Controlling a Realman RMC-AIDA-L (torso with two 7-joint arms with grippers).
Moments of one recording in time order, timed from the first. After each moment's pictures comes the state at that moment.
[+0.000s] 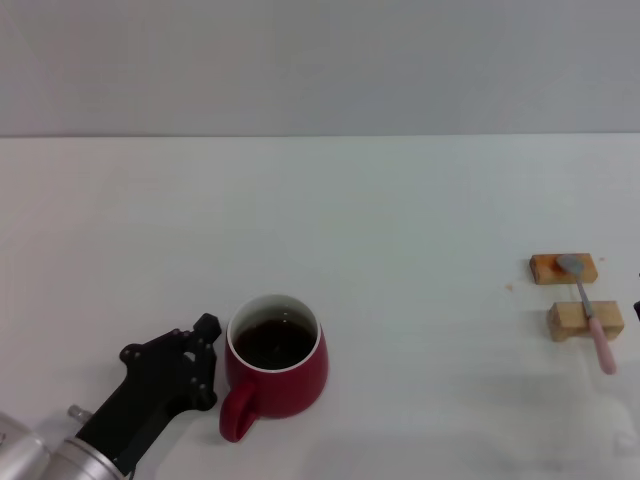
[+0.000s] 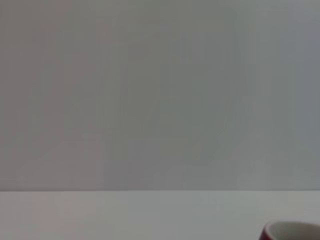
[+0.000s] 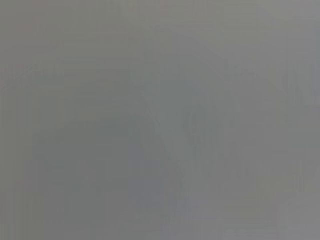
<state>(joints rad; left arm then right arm) -0.24 -2.07 -0.15 -0.32 2.08 1.29 -0.23 0.15 2.08 0.00 0.40 -1.57 -1.66 0.01</state>
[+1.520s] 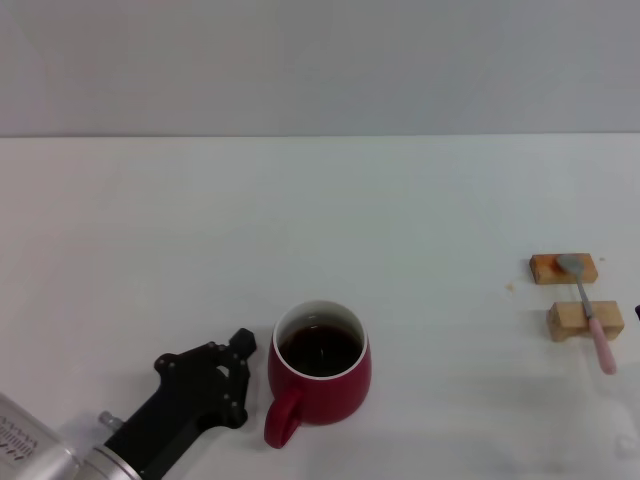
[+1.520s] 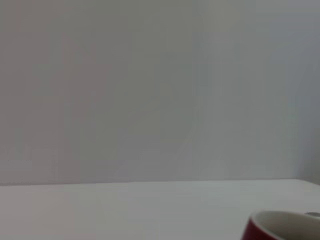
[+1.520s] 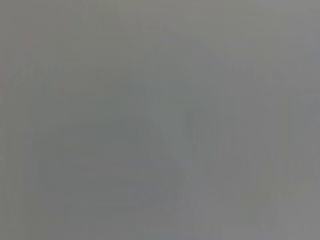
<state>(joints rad) -0.26 -2.07 -0.07 -0.34 2.08 1.28 -0.23 0.15 2.08 -0.01 0.39 -1.57 -1.66 0.04</state>
